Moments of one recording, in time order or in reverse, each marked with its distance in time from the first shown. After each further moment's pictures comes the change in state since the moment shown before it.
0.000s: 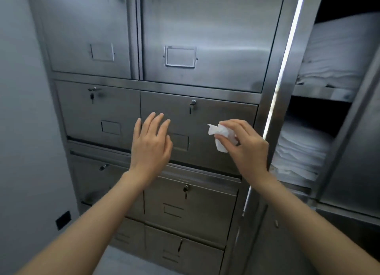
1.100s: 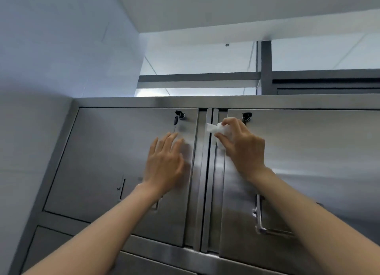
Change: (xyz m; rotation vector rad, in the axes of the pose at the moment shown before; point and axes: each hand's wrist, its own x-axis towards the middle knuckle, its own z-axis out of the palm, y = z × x) left_hand 0.399 -0.334 0.117 0.015 0.383 0.144; right_hand 0.423 0.020 0.376 -0.349 0.485 -0.468
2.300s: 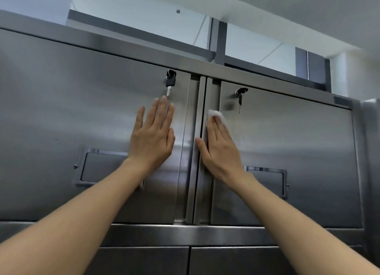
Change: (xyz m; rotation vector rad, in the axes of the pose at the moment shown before) left_hand 0.002 -0.031 0.089 -0.188 0.204 0.106; right_hand -0.060 -0.057 0.007 -0.303 -0.775 0.271
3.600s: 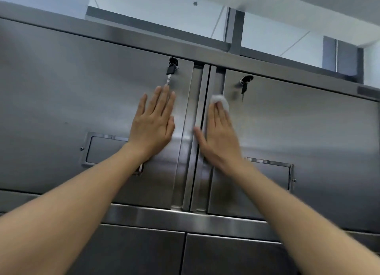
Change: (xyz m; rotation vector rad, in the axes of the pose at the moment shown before) left_hand 0.001 -0.003 0.000 0.049 -0.031 0.008; right_hand 0.007 0.004 0.002 0.019 -0.001 -0.062
